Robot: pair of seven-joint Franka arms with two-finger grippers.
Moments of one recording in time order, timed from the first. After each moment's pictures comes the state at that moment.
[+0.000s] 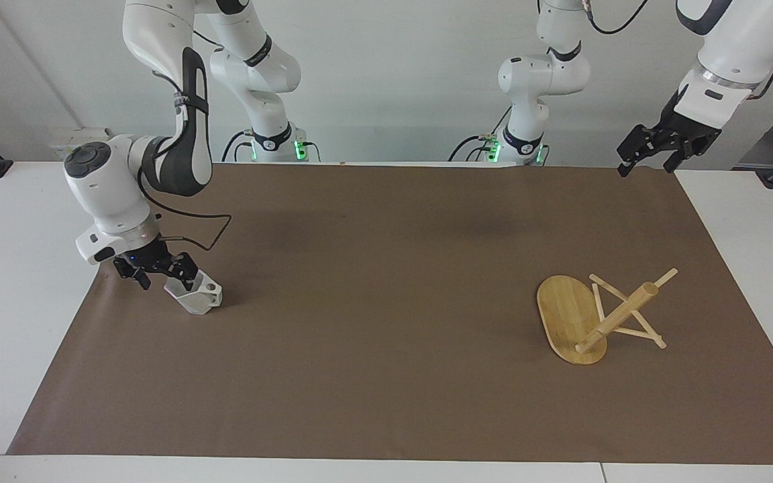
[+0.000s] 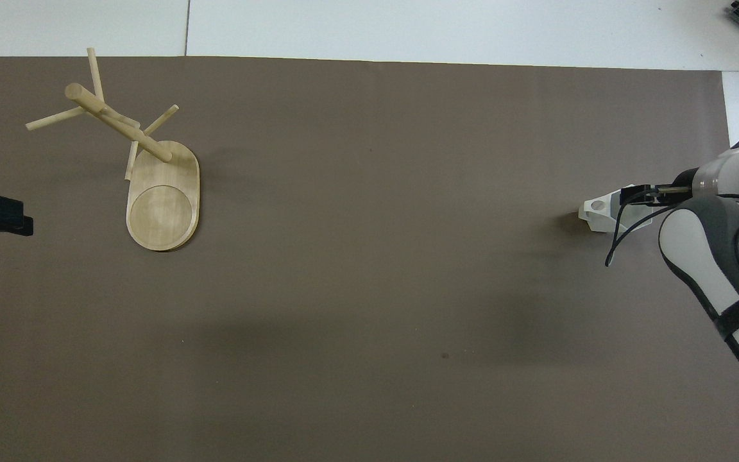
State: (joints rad) left arm -0.01 -0.09 0.00 -1.63 -0.03 1.52 -0.09; right arm -0.20 0.22 0.02 -1.97 0.01 2.30 -0.15
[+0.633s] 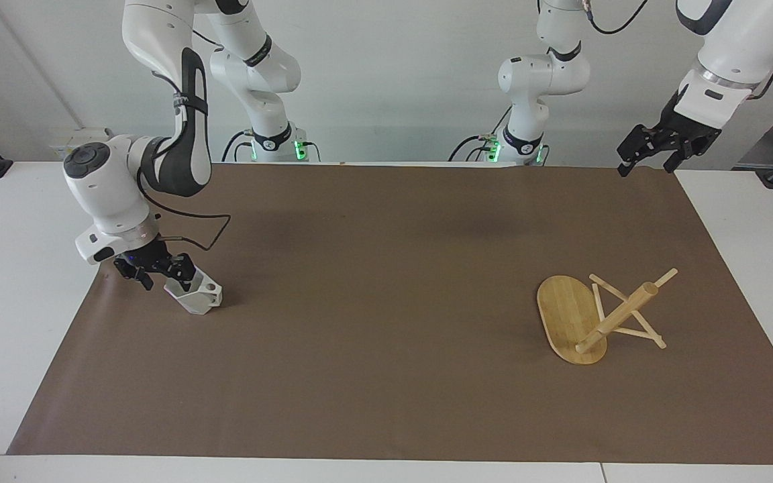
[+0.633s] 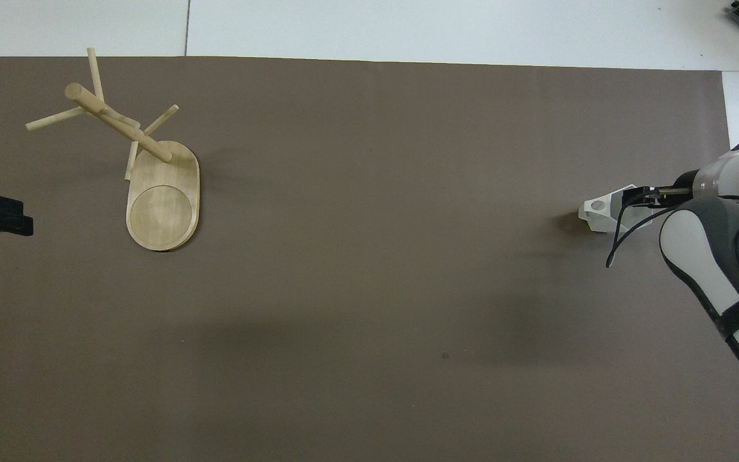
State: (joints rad) left arm -0.01 -0.09 0.00 -1.63 -0.03 1.52 -0.09; right arm -0.20 0.22 0.02 -1.97 0.01 2.30 -0.15
